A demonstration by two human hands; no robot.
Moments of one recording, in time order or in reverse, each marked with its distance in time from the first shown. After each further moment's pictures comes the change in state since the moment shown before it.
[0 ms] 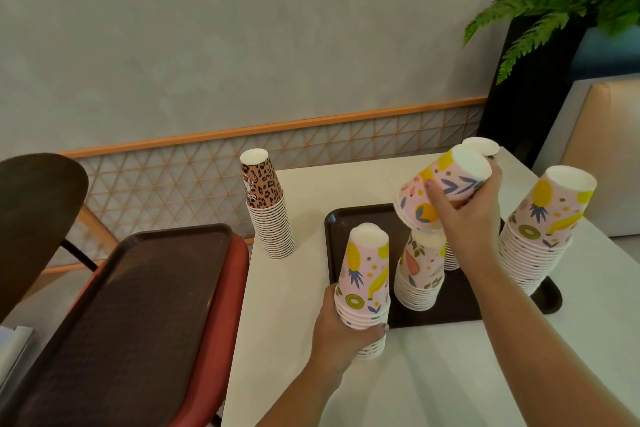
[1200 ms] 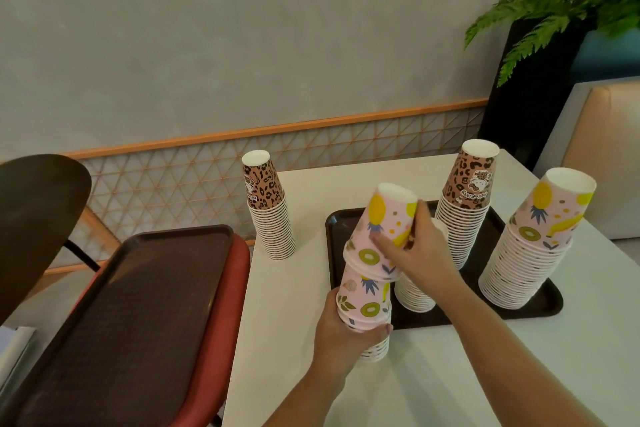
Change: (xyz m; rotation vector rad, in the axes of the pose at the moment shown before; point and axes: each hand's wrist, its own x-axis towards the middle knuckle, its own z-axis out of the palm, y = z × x) left_hand -0.005 0.000 0.004 -0.083 0.018 0.017; right_hand -0.040 0.000 0.022 -0.037 -0.465 0.101
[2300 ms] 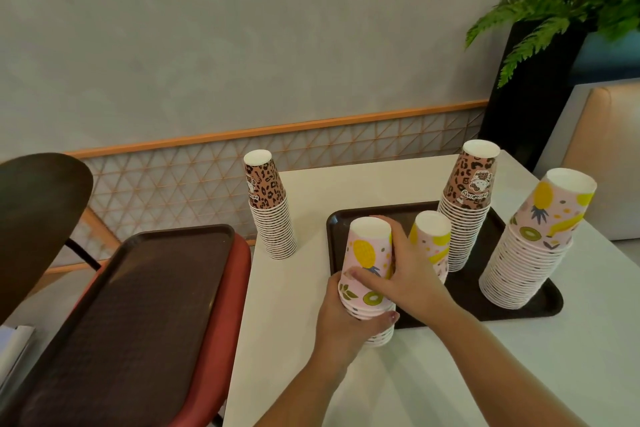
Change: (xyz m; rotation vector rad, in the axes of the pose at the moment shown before) left_hand 0.000 0.022 0.001 0.012 -0.012 0.091; right_hand -0.020 0.006 0.016 -0.154 -0.158 -0.098
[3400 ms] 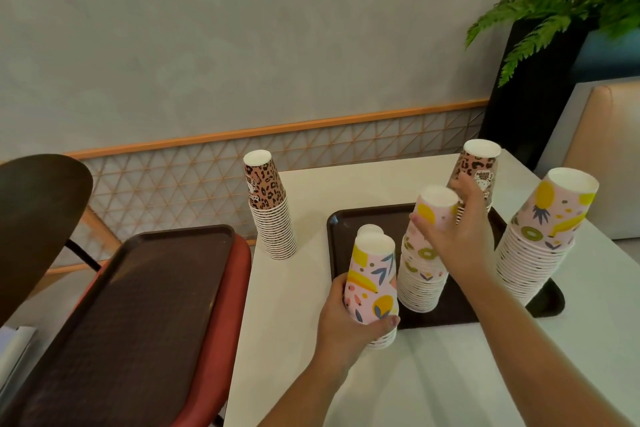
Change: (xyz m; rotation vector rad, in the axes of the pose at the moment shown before) left_hand -0.001 0.002 0.001 0.101 -0.019 -0.070; right_hand 0.021 0.019 -0.052 -0.077 0.475 0.093
